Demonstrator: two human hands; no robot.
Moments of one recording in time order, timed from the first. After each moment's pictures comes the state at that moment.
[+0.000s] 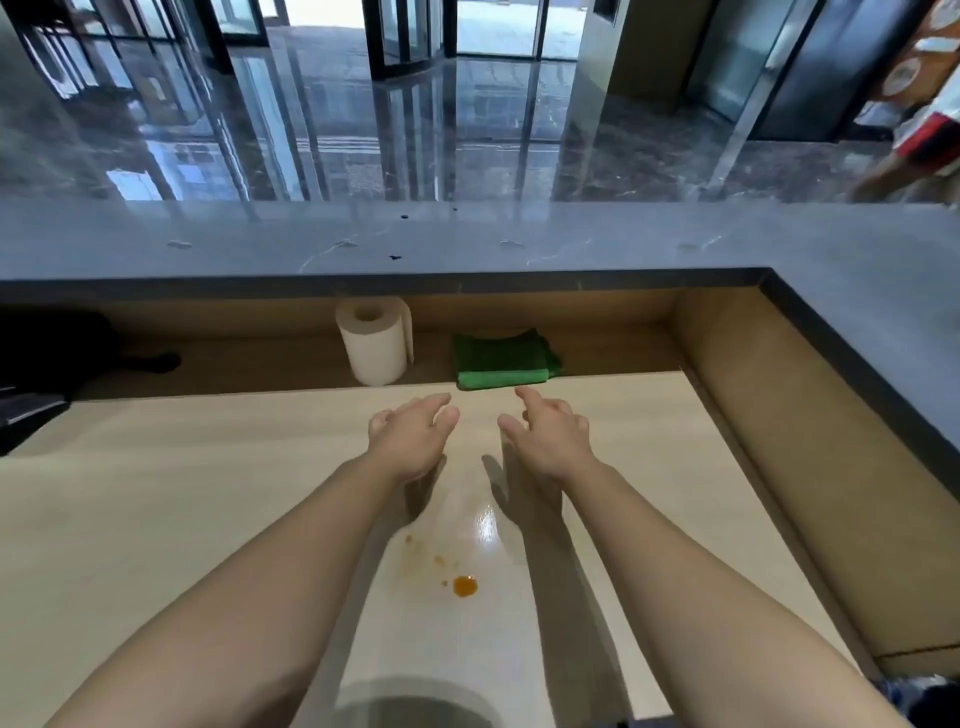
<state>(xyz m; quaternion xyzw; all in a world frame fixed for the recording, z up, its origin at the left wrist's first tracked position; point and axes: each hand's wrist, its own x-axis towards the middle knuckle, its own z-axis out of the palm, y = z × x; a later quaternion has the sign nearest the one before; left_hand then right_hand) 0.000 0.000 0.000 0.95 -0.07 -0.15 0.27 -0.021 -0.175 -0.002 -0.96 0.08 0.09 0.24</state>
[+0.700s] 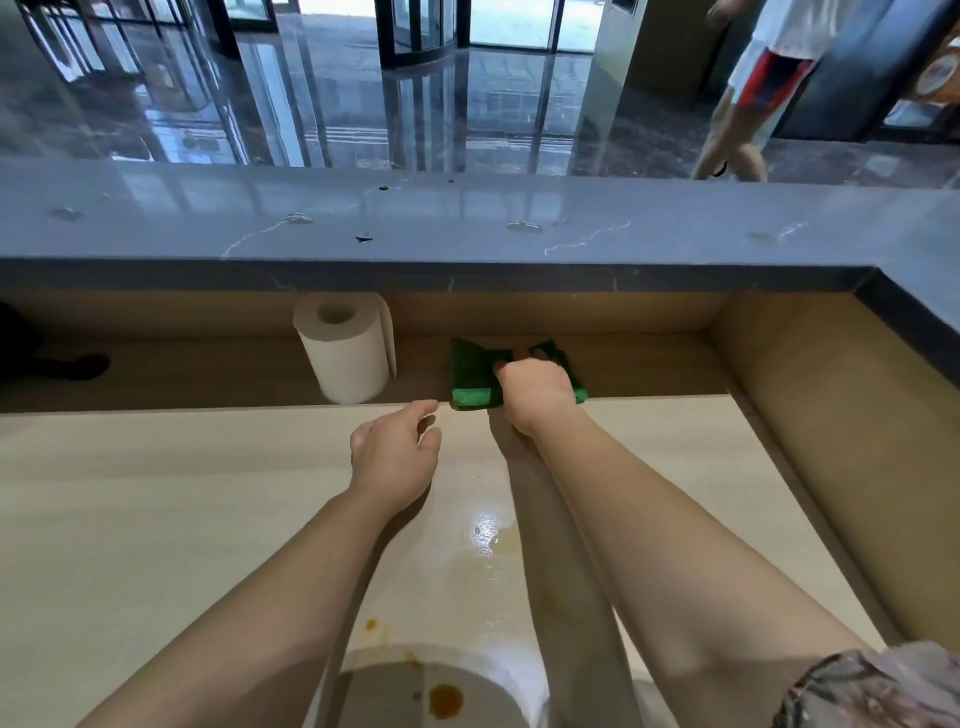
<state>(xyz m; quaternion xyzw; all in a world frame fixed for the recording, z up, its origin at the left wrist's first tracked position) 0.057 -0.016 -0.070 0.95 0.02 -0.03 0.31 0.108 -0.178 -0.036 -1.00 -0.04 0.08 -0.03</state>
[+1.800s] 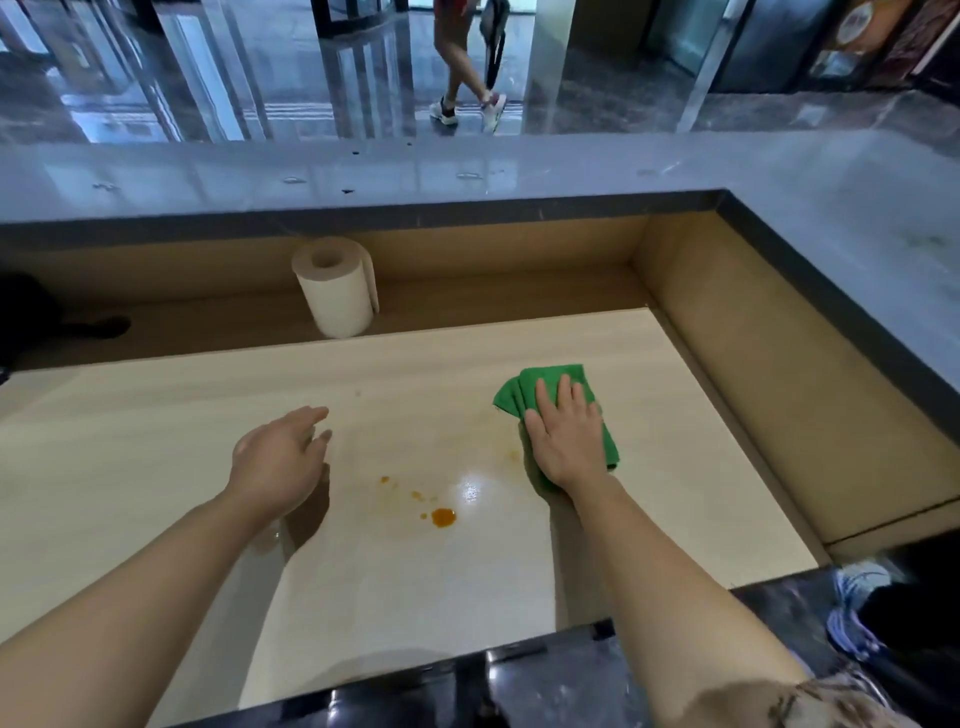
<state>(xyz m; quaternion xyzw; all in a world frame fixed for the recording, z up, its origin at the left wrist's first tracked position) -0.075 0.086 -0.019 0.97 0.01 -0.08 0.22 -0.088 -0.220 -0.081 -0.98 0.12 0.06 0.12</state>
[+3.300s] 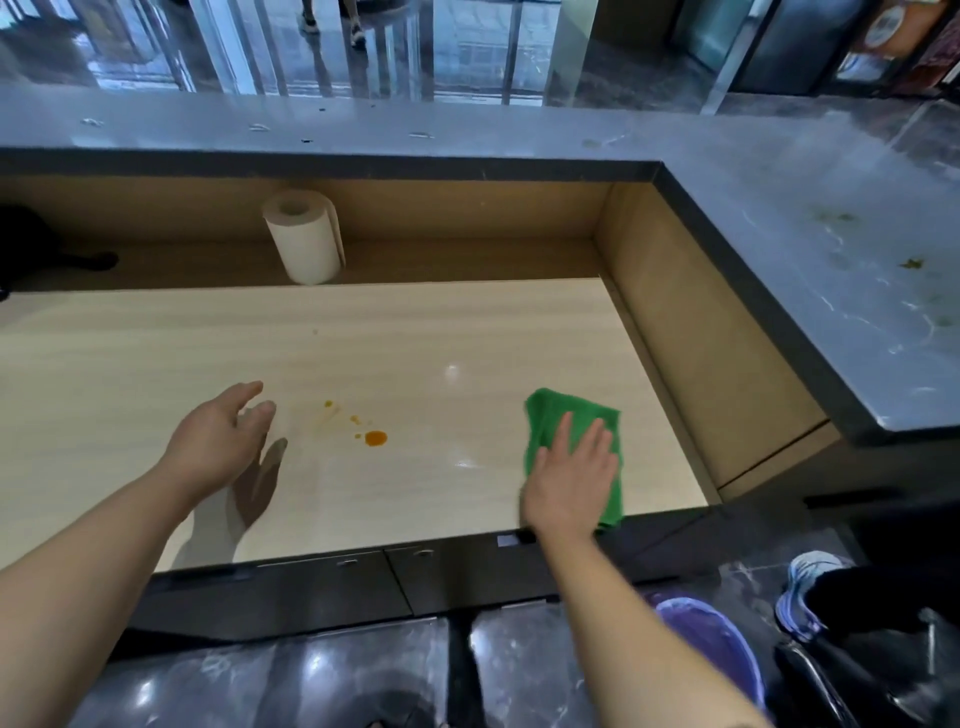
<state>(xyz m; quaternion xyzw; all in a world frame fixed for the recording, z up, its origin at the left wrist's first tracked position) -0.165 0.067 -0.013 0.94 0.09 -0.08 0.31 -0.230 -0.258 -0.089 -0.96 0.27 0.04 0.05</state>
